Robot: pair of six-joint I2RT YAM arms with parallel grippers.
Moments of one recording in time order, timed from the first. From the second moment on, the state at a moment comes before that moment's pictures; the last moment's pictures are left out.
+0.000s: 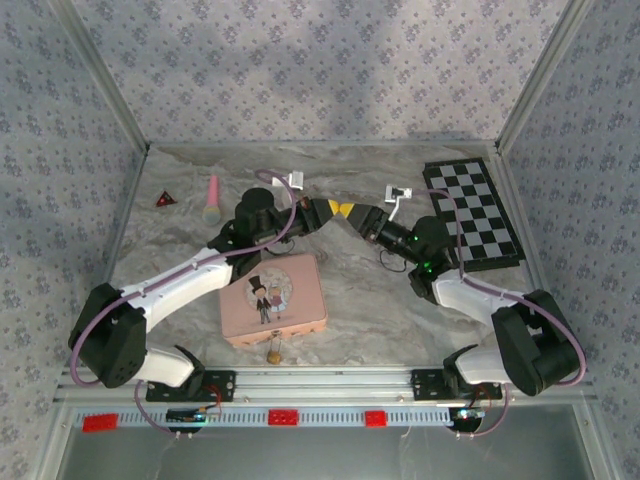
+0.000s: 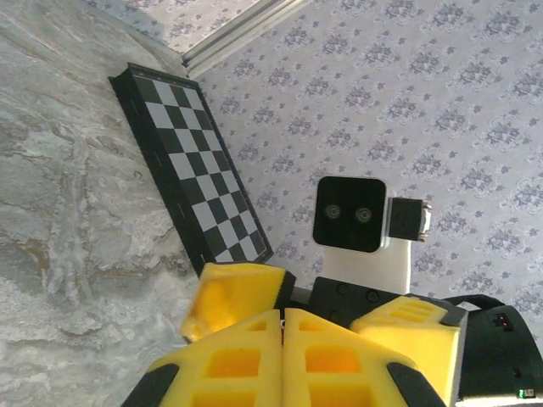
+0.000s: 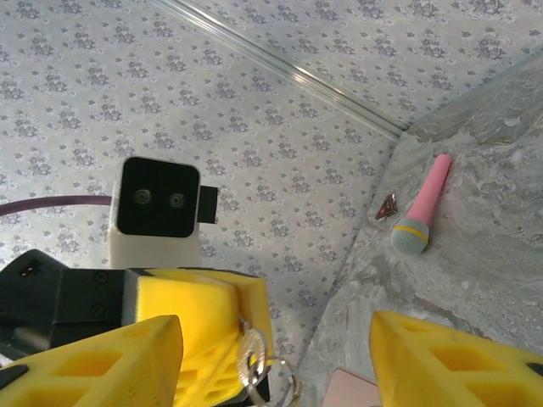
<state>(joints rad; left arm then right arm) -0.69 1.39 0.92 0.34 0.38 -1.03 0.46 1.33 0.55 0.94 -0.54 1.14</state>
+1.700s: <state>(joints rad) -0.64 1.38 0.90 0.41 0.41 -1.07 0.45 1.43 0.68 0.97 -0.69 1.21</state>
